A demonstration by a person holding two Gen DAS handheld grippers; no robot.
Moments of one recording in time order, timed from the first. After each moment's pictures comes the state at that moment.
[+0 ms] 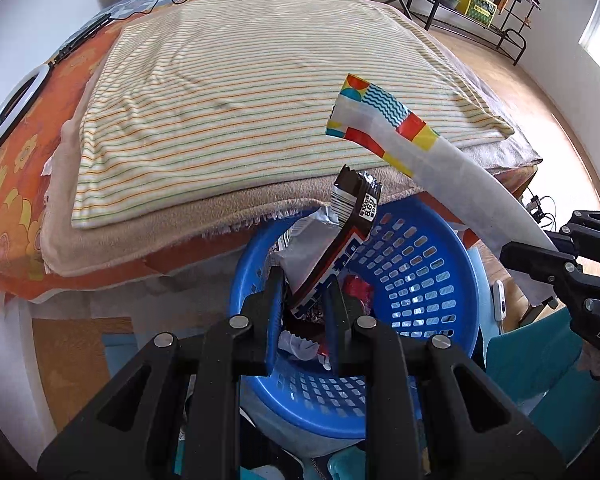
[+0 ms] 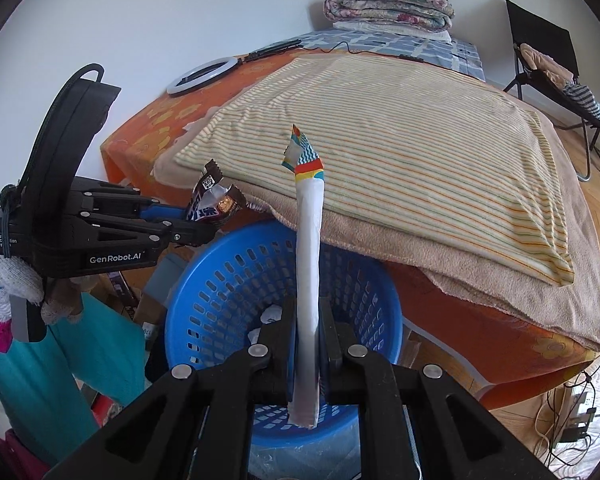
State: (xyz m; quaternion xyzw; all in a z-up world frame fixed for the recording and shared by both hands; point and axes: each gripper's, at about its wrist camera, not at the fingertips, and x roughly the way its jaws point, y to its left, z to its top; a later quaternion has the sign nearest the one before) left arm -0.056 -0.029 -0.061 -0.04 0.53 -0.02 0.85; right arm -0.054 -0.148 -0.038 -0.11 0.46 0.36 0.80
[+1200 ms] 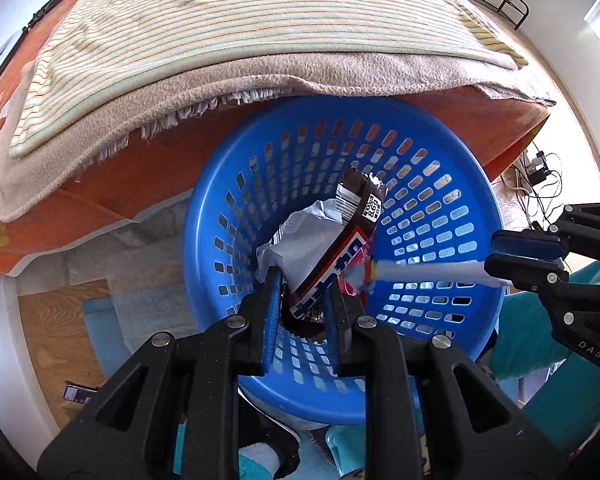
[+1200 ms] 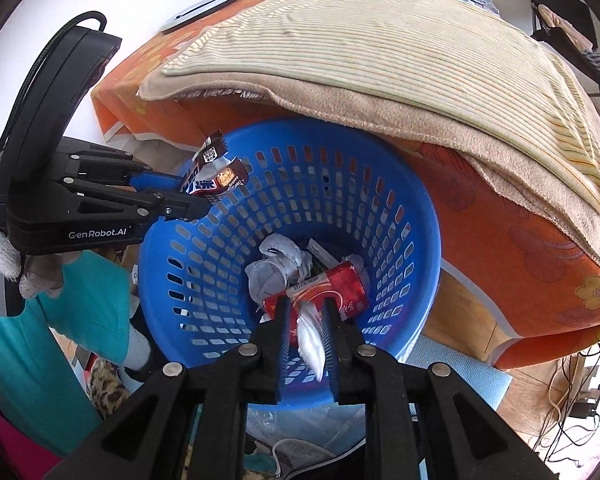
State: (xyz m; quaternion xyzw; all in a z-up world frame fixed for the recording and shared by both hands) left arm -0.063 -0.045 -0.125 -0.04 0.60 -0.04 0.80; right arm -0.069 -0.140 -0.105 -0.14 0.54 0.36 0.75
